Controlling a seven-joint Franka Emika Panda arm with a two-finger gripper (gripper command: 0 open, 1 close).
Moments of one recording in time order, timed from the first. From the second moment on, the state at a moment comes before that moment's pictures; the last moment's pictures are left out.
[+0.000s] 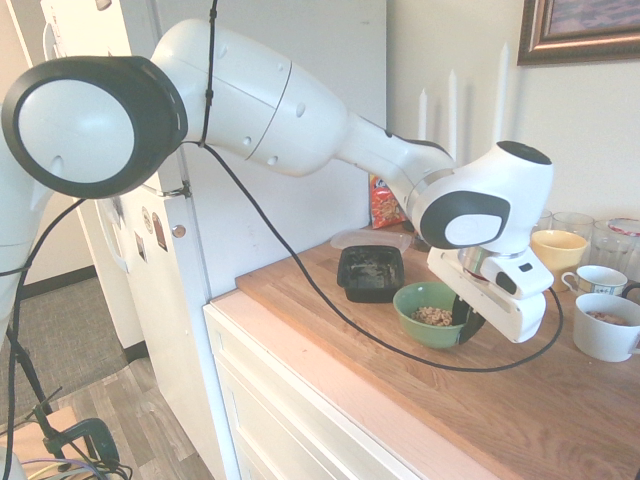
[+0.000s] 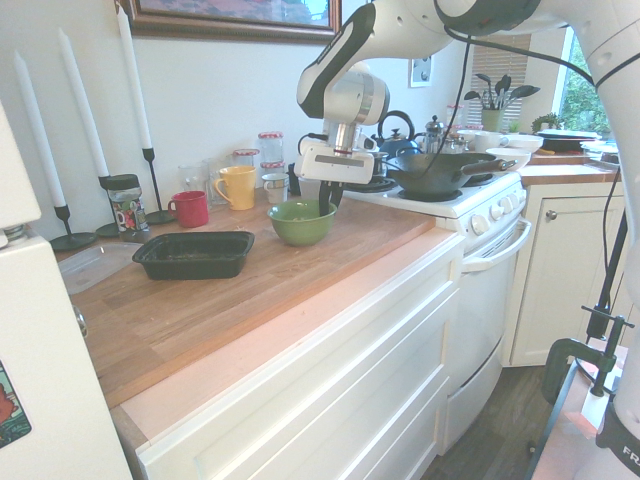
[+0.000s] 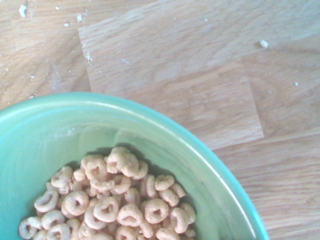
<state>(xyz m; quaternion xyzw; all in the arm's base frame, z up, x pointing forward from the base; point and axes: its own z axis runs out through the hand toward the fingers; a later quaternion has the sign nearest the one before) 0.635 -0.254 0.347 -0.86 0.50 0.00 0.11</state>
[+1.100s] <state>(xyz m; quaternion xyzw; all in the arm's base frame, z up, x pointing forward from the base) 0.651 -0.244 0.376 -0.87 0.49 -0.02 0.11</state>
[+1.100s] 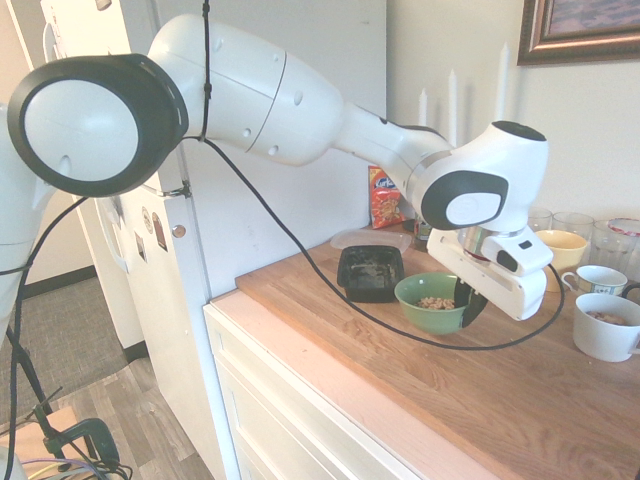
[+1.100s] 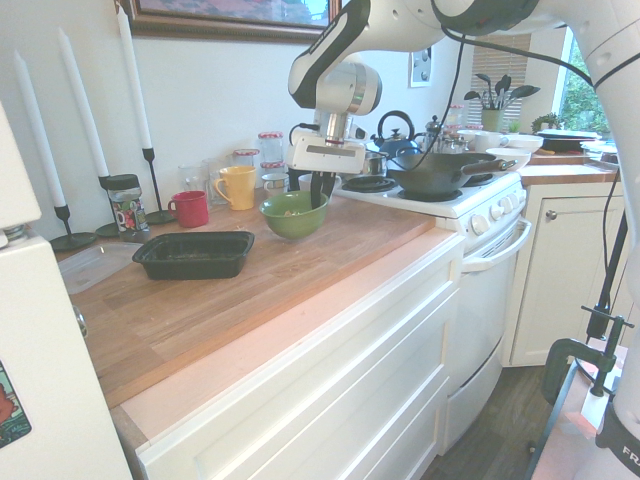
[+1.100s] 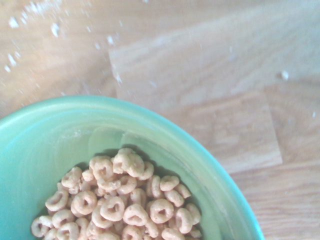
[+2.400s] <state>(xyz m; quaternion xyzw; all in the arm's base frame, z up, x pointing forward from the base) 0.673 -0.032 0.458 -0.90 0.42 -0.11 -0.04</state>
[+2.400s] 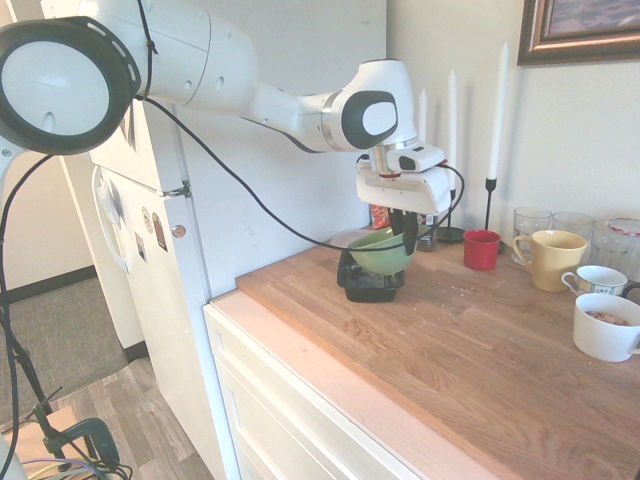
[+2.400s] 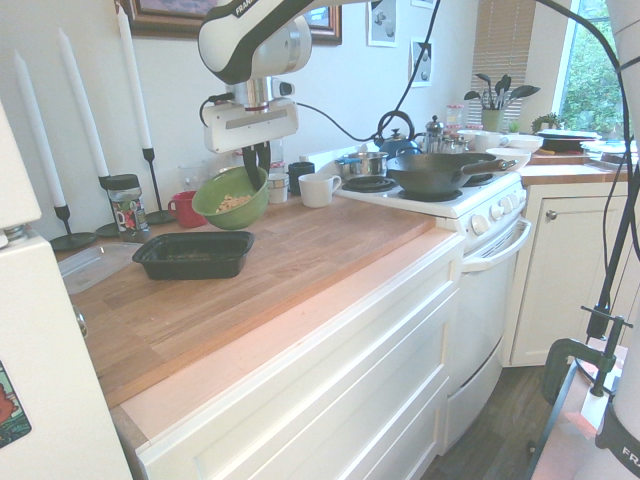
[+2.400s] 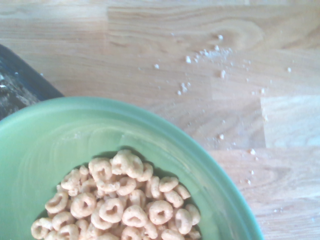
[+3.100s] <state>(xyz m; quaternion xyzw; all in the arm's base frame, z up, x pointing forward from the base) 0.675 0.053 0.463 -0.87 0.37 -0.24 -0.23</state>
